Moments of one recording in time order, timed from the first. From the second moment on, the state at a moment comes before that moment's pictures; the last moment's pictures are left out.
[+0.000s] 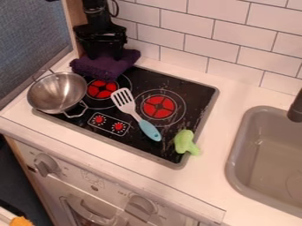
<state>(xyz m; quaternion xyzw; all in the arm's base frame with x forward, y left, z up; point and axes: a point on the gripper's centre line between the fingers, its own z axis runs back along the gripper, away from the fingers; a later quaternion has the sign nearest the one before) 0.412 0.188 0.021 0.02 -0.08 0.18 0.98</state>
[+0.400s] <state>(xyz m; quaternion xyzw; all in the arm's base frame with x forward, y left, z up) 0.412 0.184 0.022 0.01 -0.09 0.18 0.98</state>
